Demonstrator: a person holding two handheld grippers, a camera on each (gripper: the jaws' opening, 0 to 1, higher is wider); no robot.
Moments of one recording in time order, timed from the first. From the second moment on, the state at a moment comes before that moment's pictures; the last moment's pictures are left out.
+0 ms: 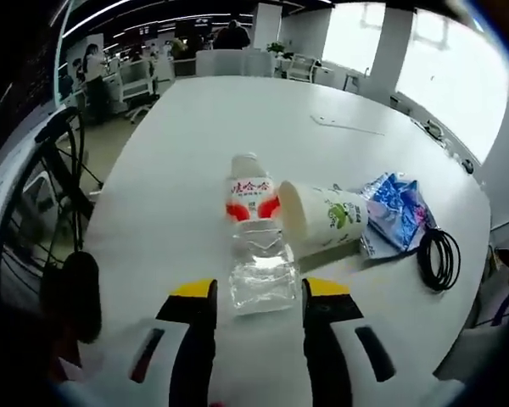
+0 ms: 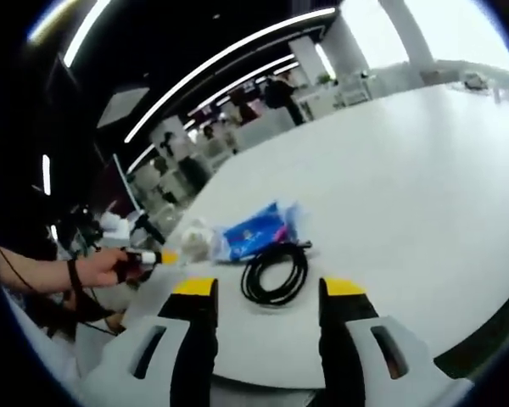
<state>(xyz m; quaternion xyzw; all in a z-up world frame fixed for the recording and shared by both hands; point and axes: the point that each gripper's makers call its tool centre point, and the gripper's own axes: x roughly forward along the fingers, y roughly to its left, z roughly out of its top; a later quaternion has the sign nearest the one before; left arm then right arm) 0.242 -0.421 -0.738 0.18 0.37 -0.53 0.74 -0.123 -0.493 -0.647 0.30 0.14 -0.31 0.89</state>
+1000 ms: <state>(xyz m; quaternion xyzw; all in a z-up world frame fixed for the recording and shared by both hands) 0.263 -0.389 -0.722 0.17 0.33 -0.51 0.78 -0.118 -0.486 -0.647 0.30 0.15 -0.30 0.89</state>
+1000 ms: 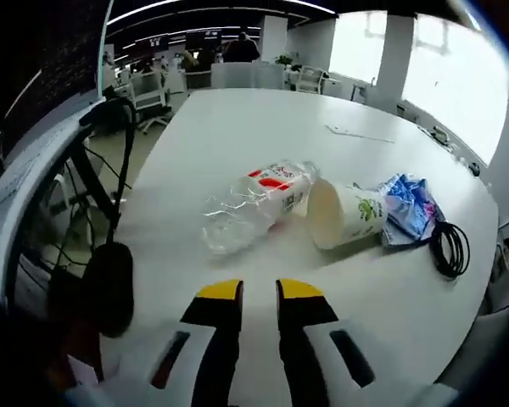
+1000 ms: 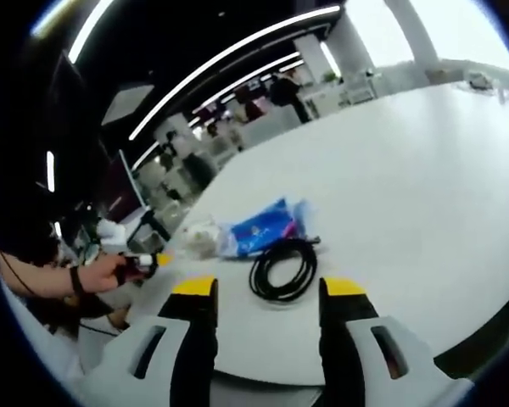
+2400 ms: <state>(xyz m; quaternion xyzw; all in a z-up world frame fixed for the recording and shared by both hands) 0.314 -0.436 -0.706 0.18 0.28 -0.55 0.77 -0.126 -0.483 -0.654 0.31 0.17 -0.31 0.88</state>
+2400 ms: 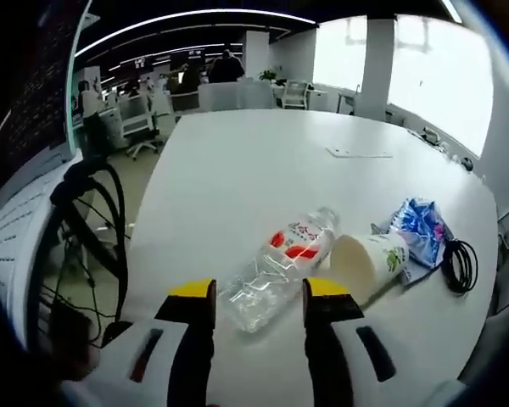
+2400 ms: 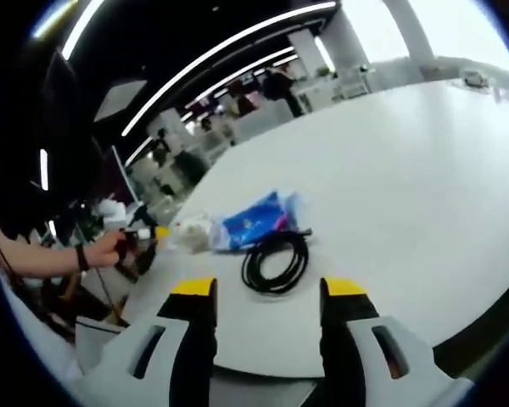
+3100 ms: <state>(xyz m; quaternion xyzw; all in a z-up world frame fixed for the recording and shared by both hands) 0.319 -0.452 -0.714 0.19 0.29 -0.57 0.74 -0.123 -0.482 -0.656 0.31 0.17 -0.31 0.88</state>
